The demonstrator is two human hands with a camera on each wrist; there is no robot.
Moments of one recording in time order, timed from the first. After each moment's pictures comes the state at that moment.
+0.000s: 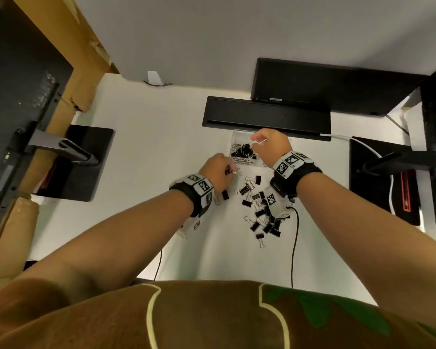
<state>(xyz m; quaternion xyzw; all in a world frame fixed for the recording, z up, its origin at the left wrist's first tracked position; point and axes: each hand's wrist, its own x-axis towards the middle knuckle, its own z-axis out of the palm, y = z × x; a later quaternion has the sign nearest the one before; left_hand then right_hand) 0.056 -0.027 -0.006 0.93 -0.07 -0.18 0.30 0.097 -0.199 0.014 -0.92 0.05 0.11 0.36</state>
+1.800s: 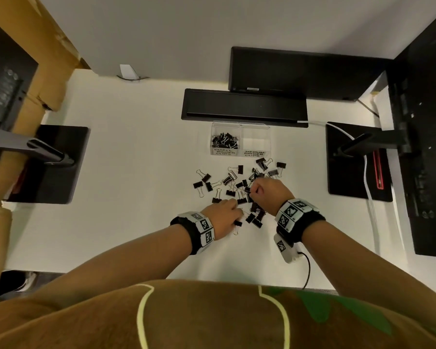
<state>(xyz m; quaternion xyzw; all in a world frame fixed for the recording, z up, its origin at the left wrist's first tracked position) -0.045 -0.056 -0.044 0.87 -0.36 -0.31 0.10 -0.023 -0.235 -0.020 -0.94 0.02 0.23 0.26</state>
